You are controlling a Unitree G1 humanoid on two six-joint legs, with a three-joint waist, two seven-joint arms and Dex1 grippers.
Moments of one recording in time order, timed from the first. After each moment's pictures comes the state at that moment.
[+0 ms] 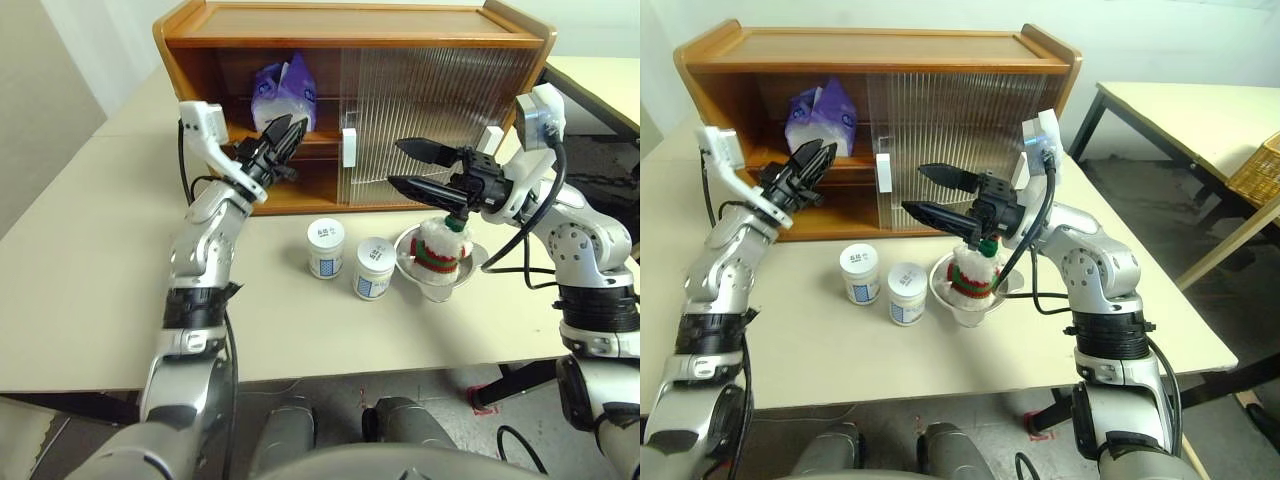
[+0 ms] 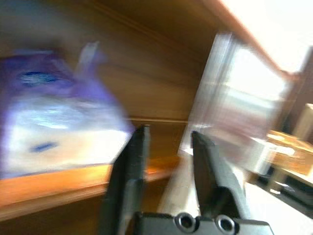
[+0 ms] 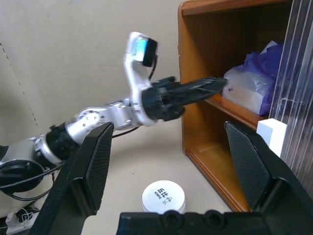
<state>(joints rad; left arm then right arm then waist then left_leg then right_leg) -0.51 0.28 0.16 0.05 -0.54 0.25 -0.58 -0.59 -0.48 -0.07 -0.07 0.77 0.57 1.04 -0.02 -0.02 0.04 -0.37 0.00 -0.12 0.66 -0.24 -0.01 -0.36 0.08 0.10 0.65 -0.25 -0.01</state>
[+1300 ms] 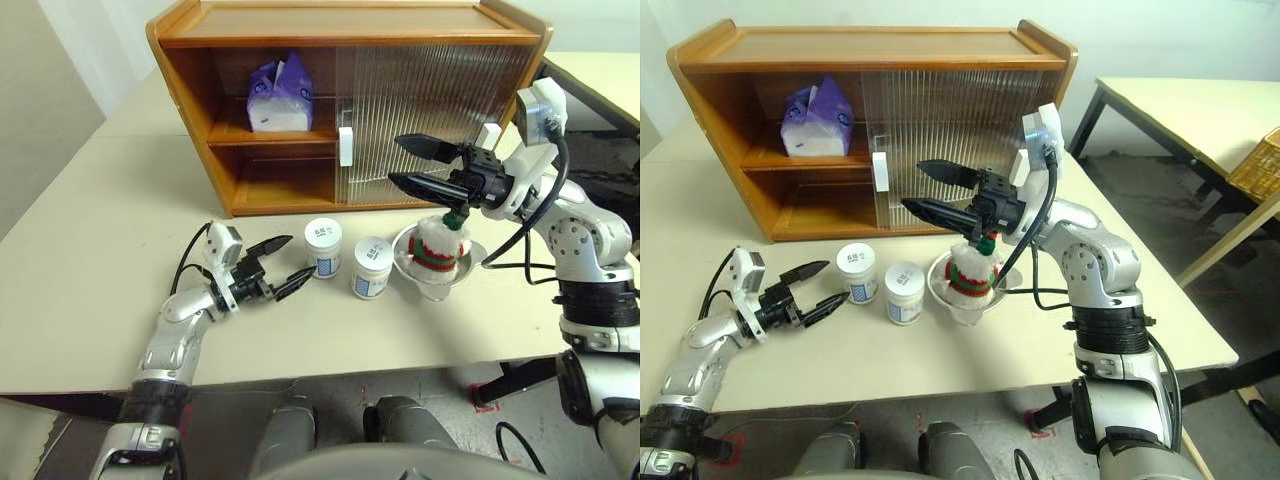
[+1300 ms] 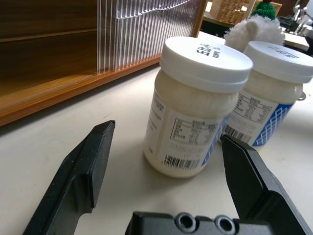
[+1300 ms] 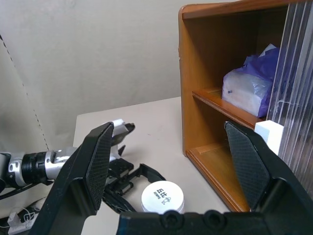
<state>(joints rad) -0.14 0.41 0.03 0.23 -0.35 -0.07 -0.99 -0.61 -0.49 -0.07 -0.05 0.77 0.57 1.06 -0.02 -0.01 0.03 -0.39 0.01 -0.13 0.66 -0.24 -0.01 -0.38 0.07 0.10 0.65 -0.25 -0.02</state>
